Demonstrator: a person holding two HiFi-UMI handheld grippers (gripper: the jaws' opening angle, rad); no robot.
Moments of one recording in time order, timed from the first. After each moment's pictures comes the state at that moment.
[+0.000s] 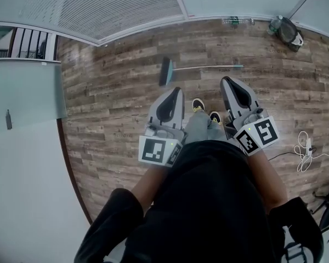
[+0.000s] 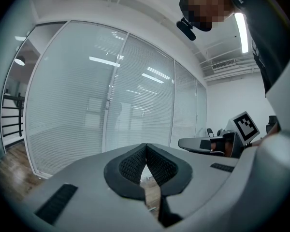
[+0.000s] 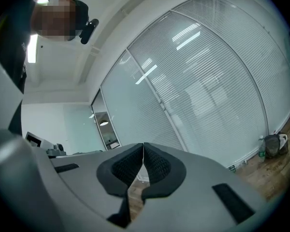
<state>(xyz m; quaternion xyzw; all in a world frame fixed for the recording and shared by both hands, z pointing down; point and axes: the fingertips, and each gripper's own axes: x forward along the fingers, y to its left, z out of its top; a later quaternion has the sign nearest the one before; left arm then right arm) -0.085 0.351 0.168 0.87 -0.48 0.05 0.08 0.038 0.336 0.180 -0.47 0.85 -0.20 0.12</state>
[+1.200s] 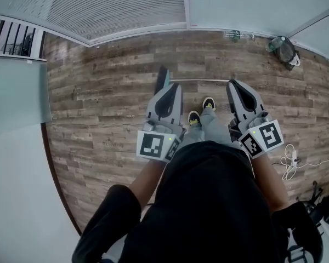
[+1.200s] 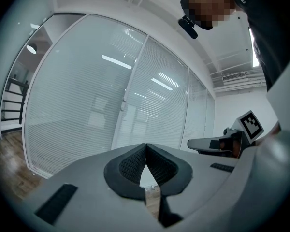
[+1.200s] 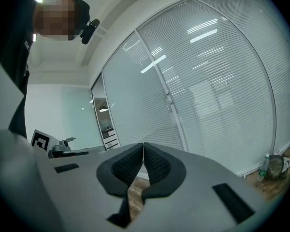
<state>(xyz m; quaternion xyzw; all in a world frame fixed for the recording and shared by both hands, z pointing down) -0.187 0.208 0.183 0.86 -0.50 -0.01 0.12 -0.048 0.206 0.177 -0.47 0.87 -0.16 0.03</state>
